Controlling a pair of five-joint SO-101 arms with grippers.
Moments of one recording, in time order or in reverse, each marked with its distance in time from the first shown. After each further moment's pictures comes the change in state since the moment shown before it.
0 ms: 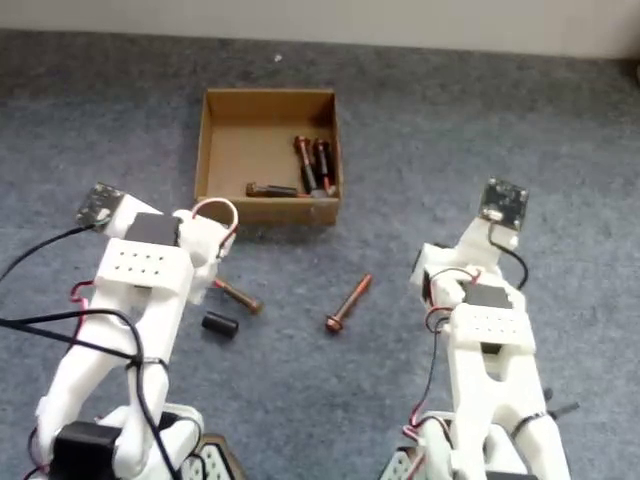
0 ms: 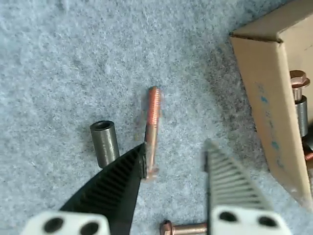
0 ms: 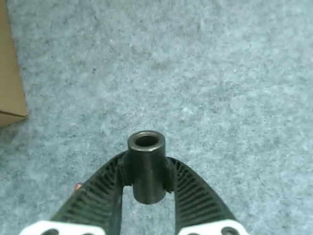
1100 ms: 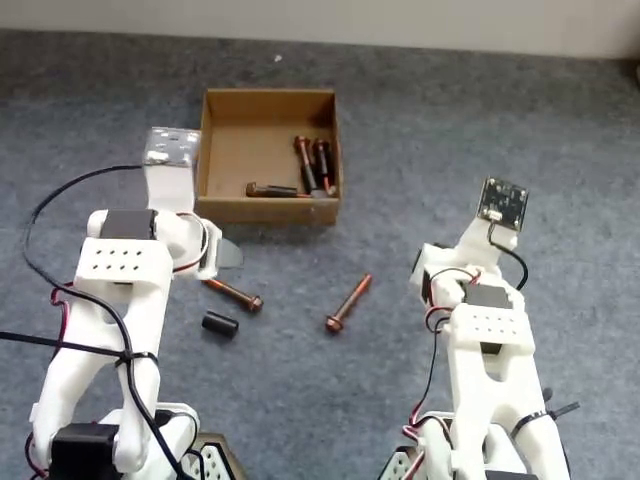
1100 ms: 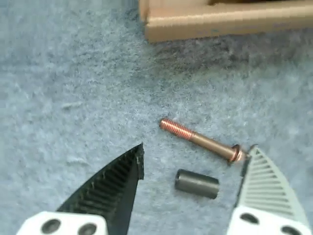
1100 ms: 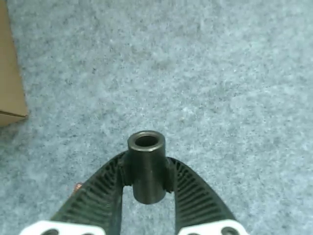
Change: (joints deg) left arm -6.2 0.0 -2.0 -0.2 -78.8; right arm 0.0 0.0 0.0 0.0 0.0
